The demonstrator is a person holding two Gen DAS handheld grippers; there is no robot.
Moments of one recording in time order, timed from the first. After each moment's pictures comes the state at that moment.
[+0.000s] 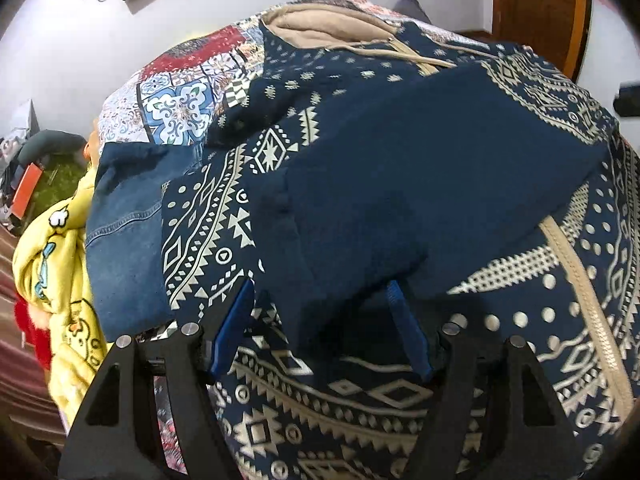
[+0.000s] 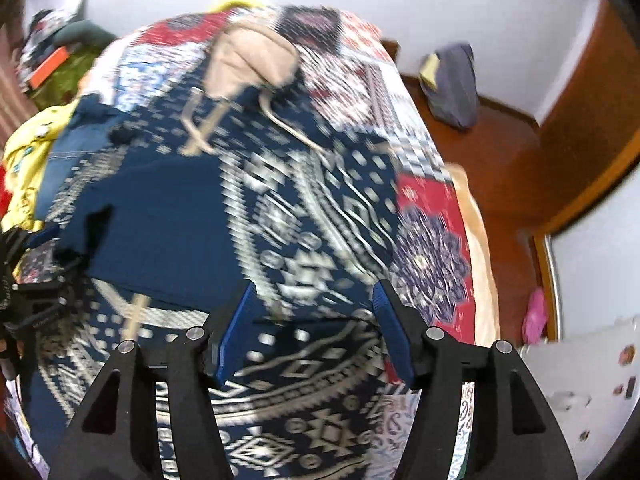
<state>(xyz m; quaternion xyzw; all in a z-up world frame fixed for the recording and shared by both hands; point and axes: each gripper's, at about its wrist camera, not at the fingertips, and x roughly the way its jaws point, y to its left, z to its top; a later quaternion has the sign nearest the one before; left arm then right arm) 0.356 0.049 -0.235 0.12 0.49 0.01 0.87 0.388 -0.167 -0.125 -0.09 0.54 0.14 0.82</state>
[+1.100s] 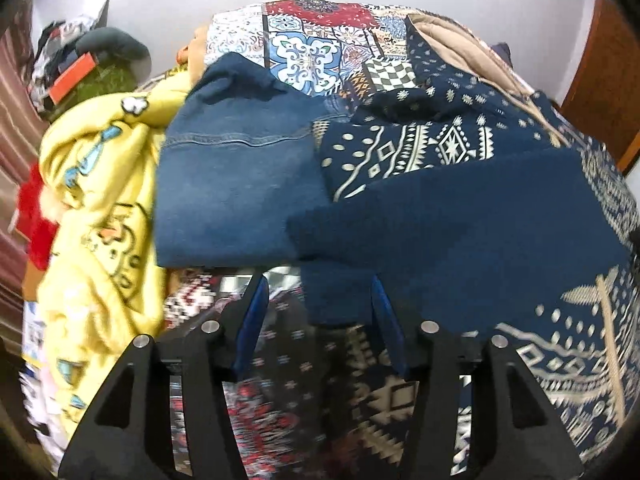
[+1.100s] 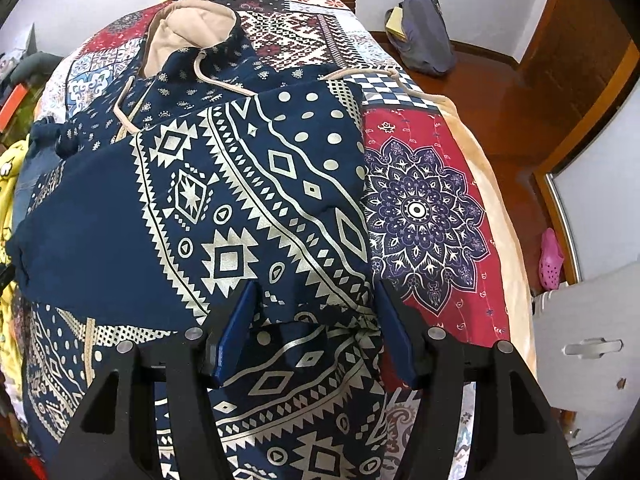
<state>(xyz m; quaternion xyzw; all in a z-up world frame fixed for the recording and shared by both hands) 0.322 0.163 -0.212 -0.02 0.50 0.11 0.86 0.403 -0.184 -0.168 -0.03 0.59 0.09 0.80</state>
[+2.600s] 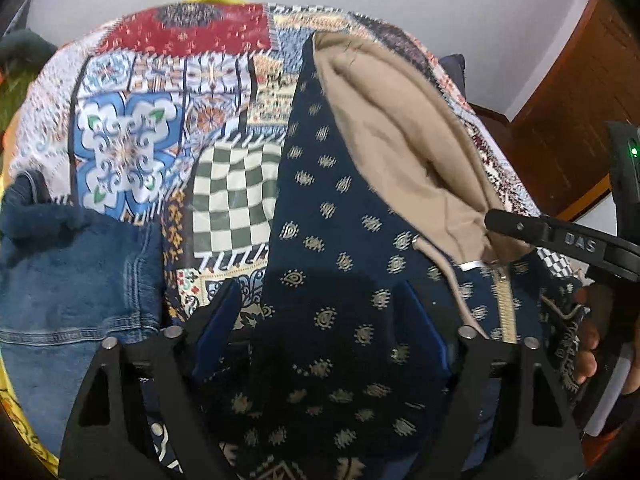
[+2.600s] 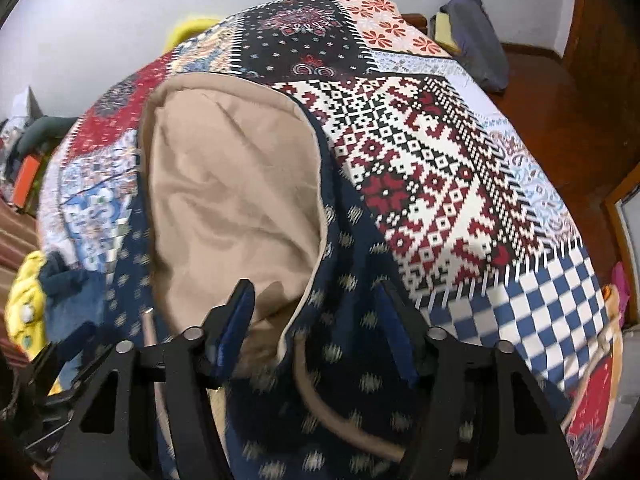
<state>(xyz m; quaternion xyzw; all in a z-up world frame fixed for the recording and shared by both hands) 0.584 0.100 -0.227 -0.10 0.51 -0.01 0.85 0.604 -0.056 -0.189 0.06 0.57 0.13 0.81</state>
